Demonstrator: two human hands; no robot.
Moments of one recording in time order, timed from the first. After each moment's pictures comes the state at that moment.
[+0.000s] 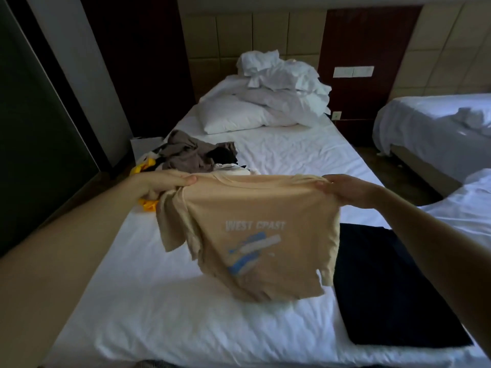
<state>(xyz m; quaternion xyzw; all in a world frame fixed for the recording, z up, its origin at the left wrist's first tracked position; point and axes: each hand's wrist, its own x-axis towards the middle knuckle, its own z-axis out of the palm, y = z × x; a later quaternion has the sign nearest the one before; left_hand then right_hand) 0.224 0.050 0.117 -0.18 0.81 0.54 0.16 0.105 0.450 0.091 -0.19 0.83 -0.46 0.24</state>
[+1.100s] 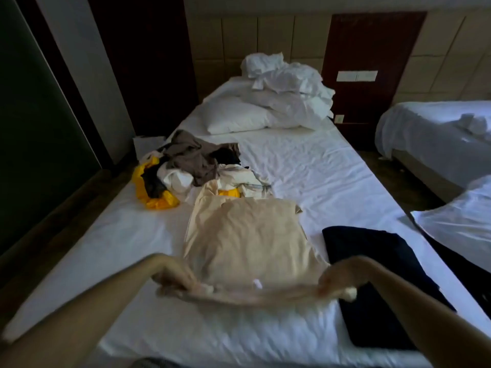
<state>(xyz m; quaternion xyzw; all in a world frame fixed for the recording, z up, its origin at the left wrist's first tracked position) 0.298 0.054 -0.046 -0.14 0.78 0.33 0.51 0.158 0.462 -0.046 -0.21 0.85 -0.07 0.48</state>
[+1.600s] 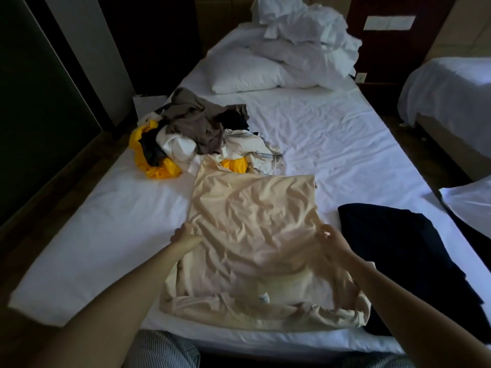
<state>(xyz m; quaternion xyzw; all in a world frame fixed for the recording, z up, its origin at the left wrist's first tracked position) 0.260 0.054 -0.130 -0.39 0.85 0.32 0.13 0.141 0.416 -0.129 -0.04 0.89 -0.43 0.16</state>
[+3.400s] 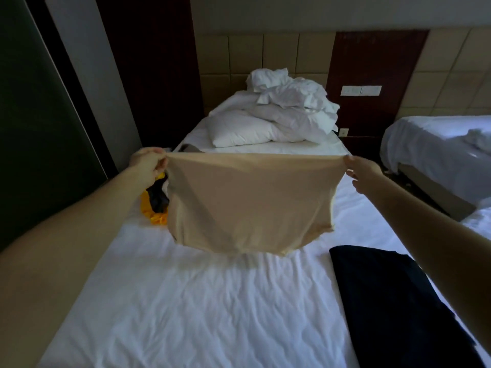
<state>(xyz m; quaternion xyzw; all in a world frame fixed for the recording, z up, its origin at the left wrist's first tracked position) 0.202 0.007 0.155 -0.33 0.57 0.70 -0.28 0.058 0.411 0.136 0.08 0.69 -0.72 0.01</state>
